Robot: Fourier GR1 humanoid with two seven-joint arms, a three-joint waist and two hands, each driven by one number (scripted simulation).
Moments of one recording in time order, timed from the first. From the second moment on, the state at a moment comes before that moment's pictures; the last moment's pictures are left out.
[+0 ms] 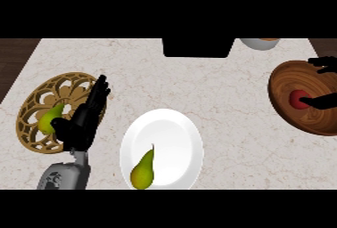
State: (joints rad) left arm -0.15 0.04 -0.04 -1.56 -0.07 0.05 0.10; right arm -0.63 -0.61 -0.27 -0.64 0.50 0.10 -0.39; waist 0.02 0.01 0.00
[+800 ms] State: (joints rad) left arm -0.14 0.05 -0.03 -1.56 -0.06 0.05 0.10; right arm -0.68 -0.71 -0.49 -0.57 0.22 0.29 -0.46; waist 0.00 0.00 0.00
